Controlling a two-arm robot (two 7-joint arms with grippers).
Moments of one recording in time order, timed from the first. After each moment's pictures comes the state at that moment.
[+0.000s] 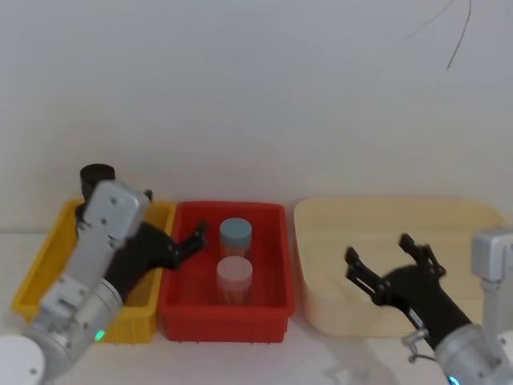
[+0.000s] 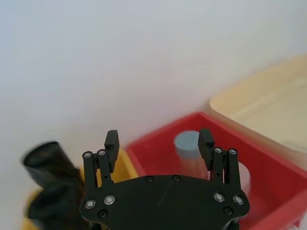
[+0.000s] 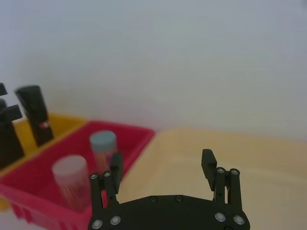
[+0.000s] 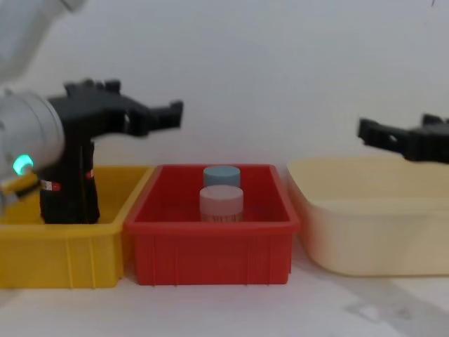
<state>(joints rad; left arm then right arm) -0.27 0.40 0.42 -1.72 -0.21 0.10 -0.03 0.07 0.32 -0.24 -1.75 0.32 0.06 0.14</state>
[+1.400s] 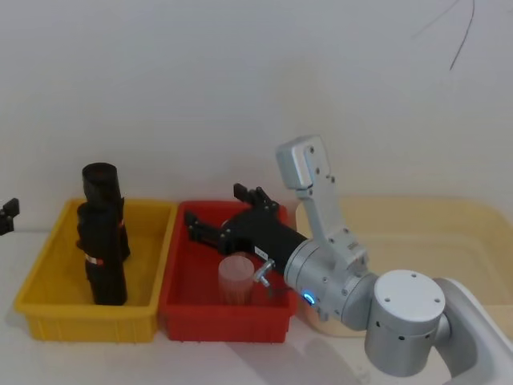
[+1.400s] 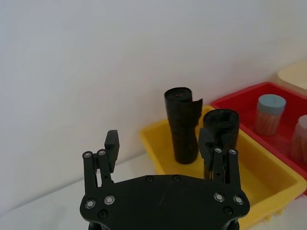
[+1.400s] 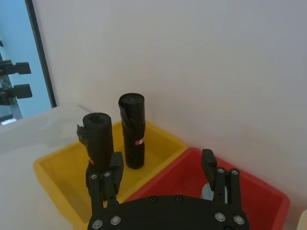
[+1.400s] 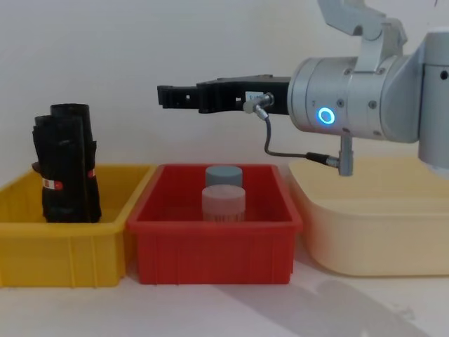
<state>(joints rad) -0.05 0.68 -0.08 -1.80 -0.52 0.21 -0.32 0.49 0.12 -0.50 -1.49 0.24 0.27 0.31</state>
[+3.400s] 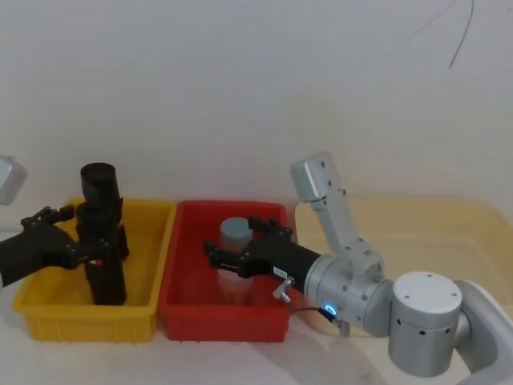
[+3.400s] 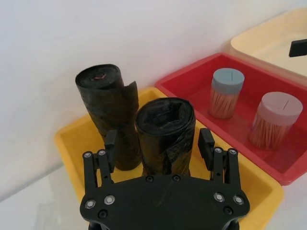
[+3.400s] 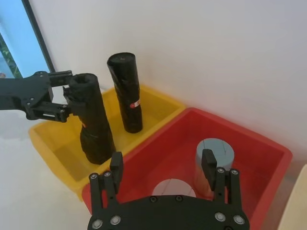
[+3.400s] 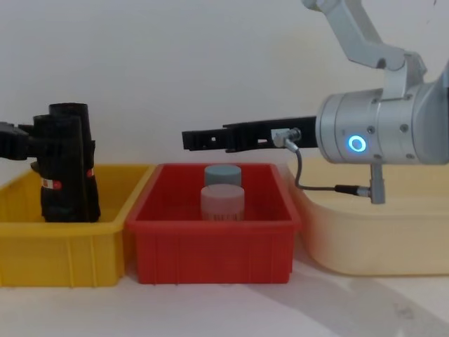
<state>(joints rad) -0.39 0.61 0.27 -1.48 -0.49 0.22 -0.48 0.51 0.18 -0.50 -1.45 0.32 0.38 0.36</state>
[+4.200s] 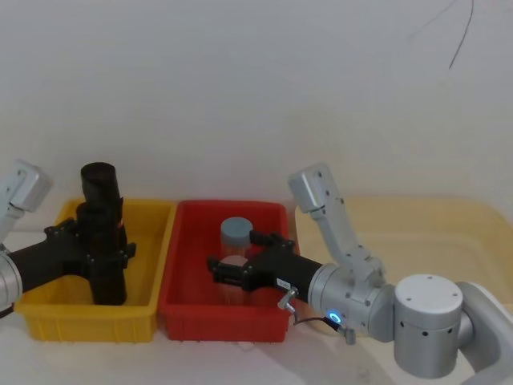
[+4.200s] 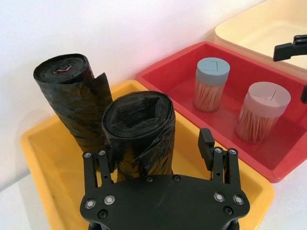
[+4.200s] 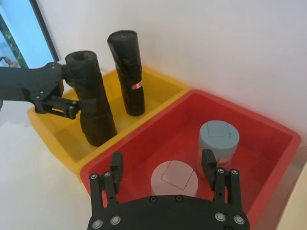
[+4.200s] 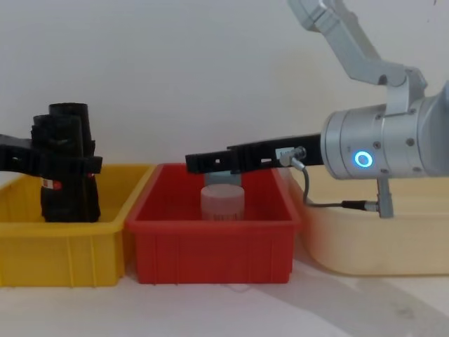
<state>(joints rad) -0.45 0.59 0.34 -1.41 -0.48 0.22 -0.53 0.52 0.21 -0.53 -1.43 0.34 0.41 0.38</state>
